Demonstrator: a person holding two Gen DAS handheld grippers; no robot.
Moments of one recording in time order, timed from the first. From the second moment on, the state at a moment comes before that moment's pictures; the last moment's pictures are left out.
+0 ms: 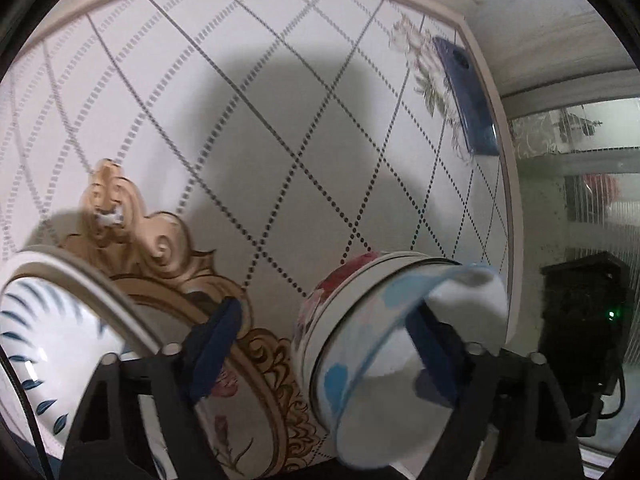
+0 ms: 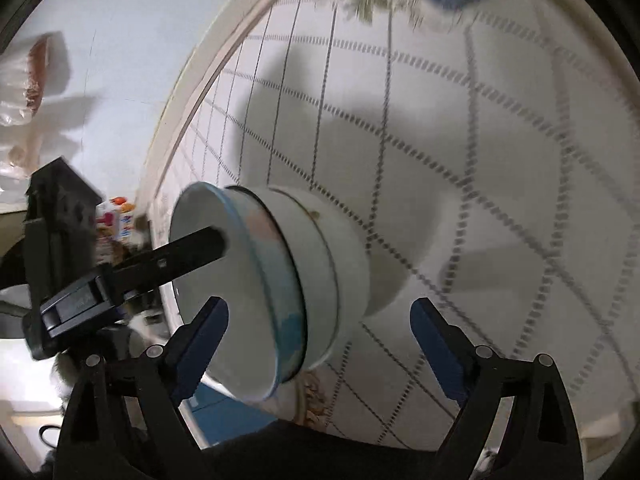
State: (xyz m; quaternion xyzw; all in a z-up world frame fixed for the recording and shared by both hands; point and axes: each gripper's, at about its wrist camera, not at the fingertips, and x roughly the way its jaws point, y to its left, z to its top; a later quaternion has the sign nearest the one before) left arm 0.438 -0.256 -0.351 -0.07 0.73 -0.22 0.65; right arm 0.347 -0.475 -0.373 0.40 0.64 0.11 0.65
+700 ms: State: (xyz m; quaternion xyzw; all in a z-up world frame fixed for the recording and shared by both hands) left arm 0.437 -0.254 -0.346 -0.08 0.71 -0.21 0.66; right arm 0.371 -0.444 -0.388 0.39 0.64 0.10 0.65
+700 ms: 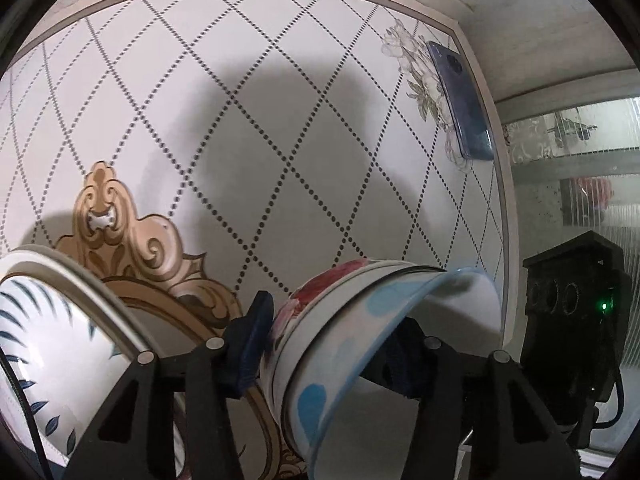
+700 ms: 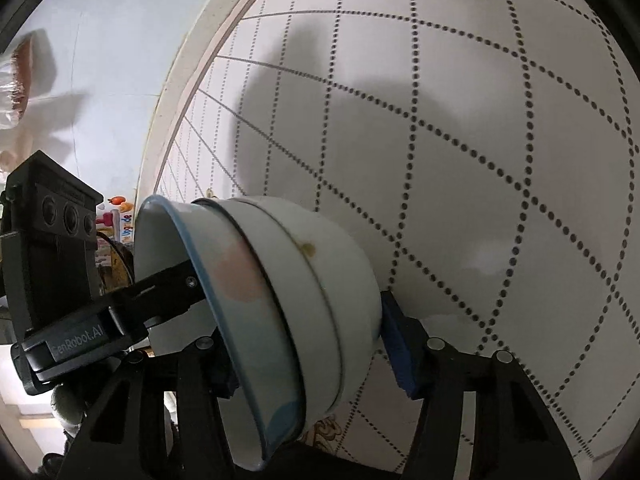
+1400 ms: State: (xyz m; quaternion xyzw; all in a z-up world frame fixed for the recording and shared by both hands) left arm 0.444 -0.111 -0.294 -0.17 0.68 -0.12 0.70; right arm 0.424 -0.322 -0.331 0.31 0.67 0.20 0.64
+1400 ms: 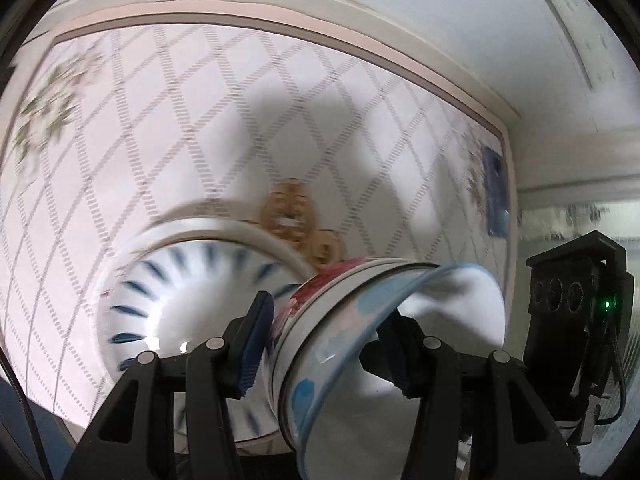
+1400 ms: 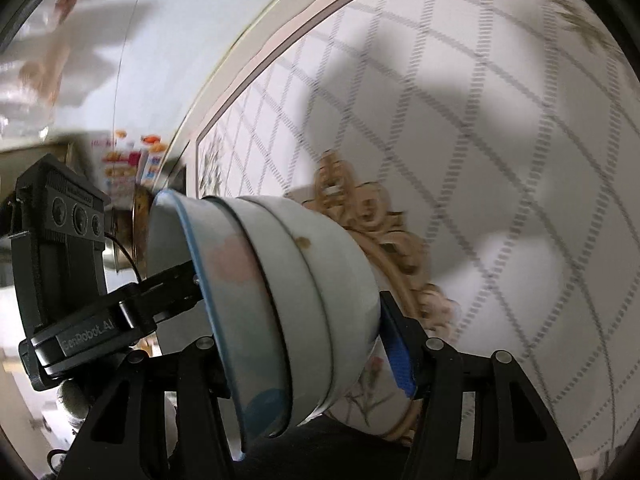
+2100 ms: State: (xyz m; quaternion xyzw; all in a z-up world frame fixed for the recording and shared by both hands) left arm 0.428 -0.038 -0.330 -0.20 0.69 -0.06 0.69; right arm 0.441 -0.214 -0.376 0.24 0.72 0.23 0.60
